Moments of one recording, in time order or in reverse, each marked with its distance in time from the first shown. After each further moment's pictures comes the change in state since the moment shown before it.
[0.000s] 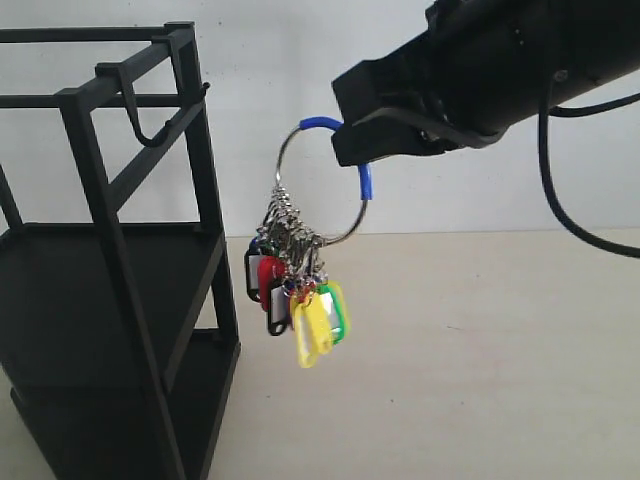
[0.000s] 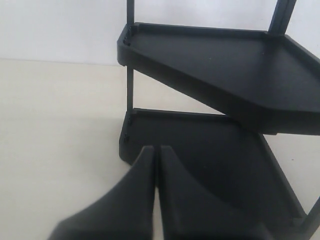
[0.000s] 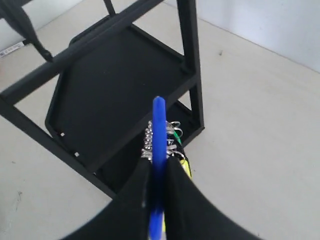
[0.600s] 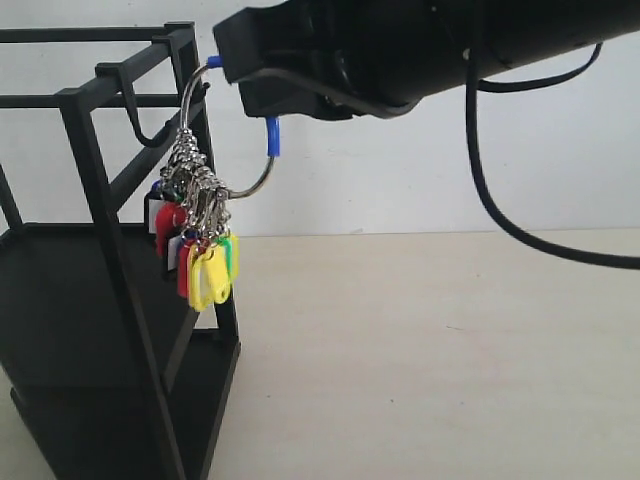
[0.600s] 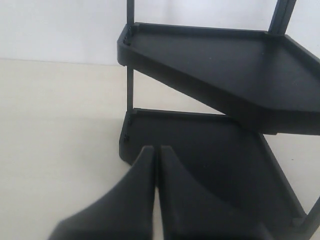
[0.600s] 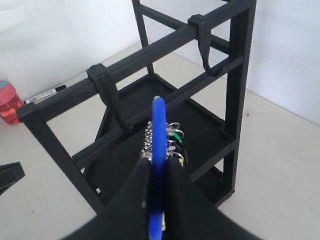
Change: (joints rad) left arm 0.000 0.000 0.000 0.000 0.000 0.000; right arm 0.174 0.002 0.000 0.002 -0.238 0.026
